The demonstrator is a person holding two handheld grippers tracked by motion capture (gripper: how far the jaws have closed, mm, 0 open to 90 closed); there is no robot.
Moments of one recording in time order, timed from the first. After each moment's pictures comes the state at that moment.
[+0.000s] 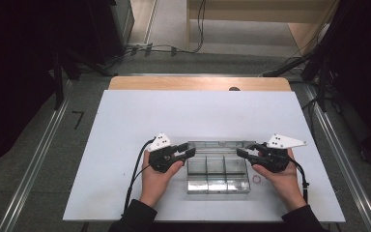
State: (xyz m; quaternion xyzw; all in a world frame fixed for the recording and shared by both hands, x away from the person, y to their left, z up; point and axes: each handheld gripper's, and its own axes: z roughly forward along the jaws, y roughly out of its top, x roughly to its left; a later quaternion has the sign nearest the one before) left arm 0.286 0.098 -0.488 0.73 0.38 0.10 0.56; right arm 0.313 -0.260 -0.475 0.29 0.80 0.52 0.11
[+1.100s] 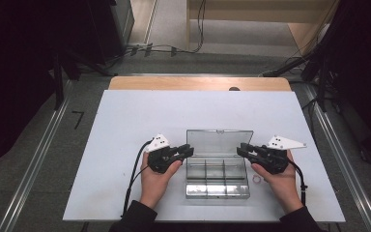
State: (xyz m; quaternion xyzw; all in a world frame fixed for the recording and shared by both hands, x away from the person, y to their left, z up) left arm 0.284 0.102 -0.490 0.72 0.39 0.09 0.56; right arm 0.308 -0.258 -0.477 0.32 0.78 0.52 0.11
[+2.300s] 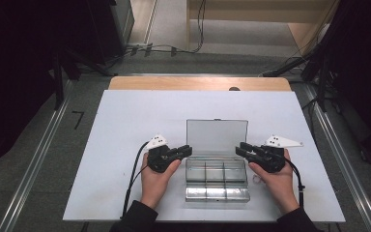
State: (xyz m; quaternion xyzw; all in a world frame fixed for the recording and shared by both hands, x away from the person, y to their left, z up) left arm 0.290 0.105 -0.502 0.70 0.43 0.06 0.57; right arm 0.314 -0.255 -0.487 0.37 0.77 0.51 0.09
